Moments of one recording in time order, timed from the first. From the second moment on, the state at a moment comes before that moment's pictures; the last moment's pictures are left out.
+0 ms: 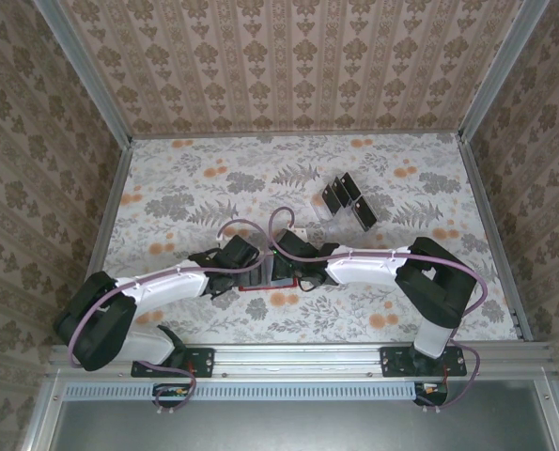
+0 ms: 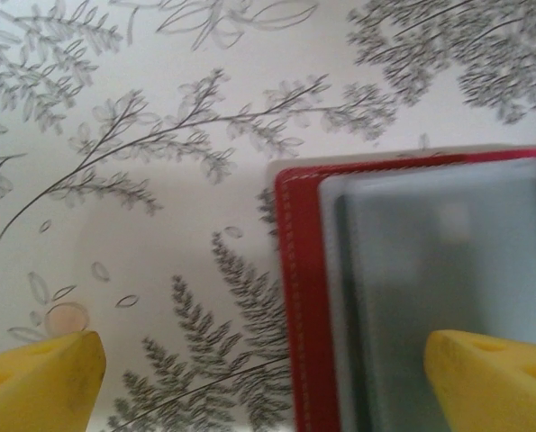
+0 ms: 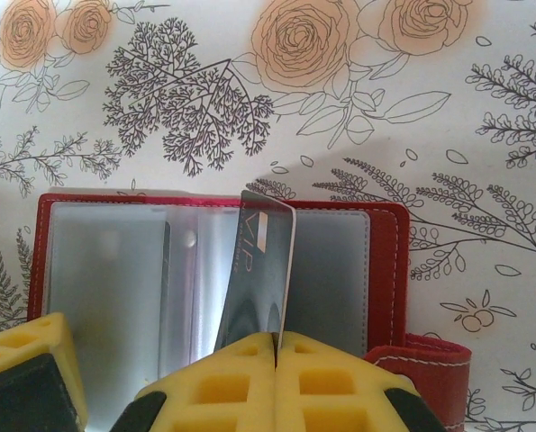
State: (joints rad) left arm -0.80 1.34 0.59 -0.42 -0.29 -0.69; right arm 0.93 1.75 0.98 -0.20 0.21 0.87
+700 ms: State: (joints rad) left arm -0.79 1.36 0.59 -0.46 -0.32 -0.77; right arm 0.85 1.65 0.83 0.04 -0.04 0.84
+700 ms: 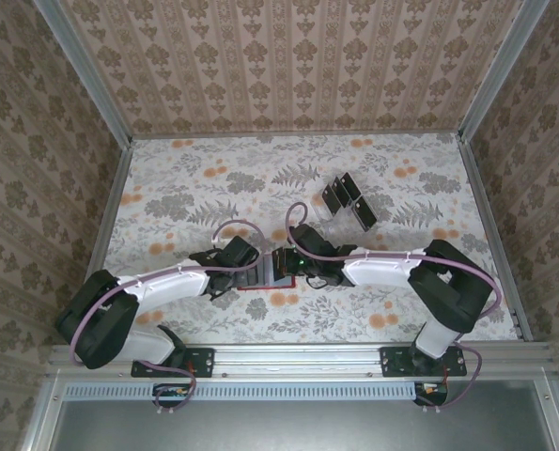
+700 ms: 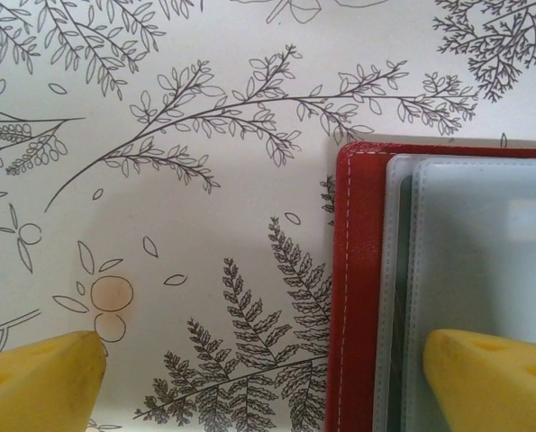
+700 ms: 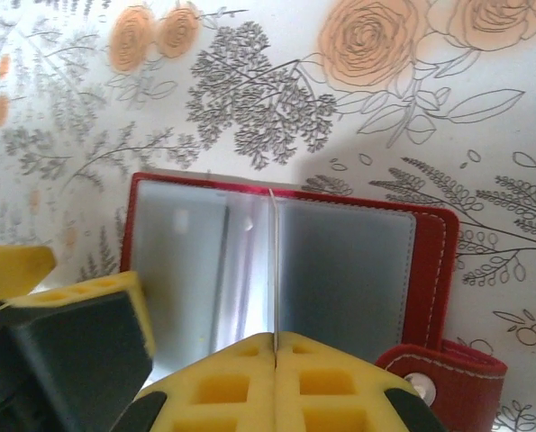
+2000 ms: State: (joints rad) left arm -0.79 1.36 0.59 -0.47 -0.36 -0.80; right arm 0.81 1.80 0.66 0.60 -0.22 1.06
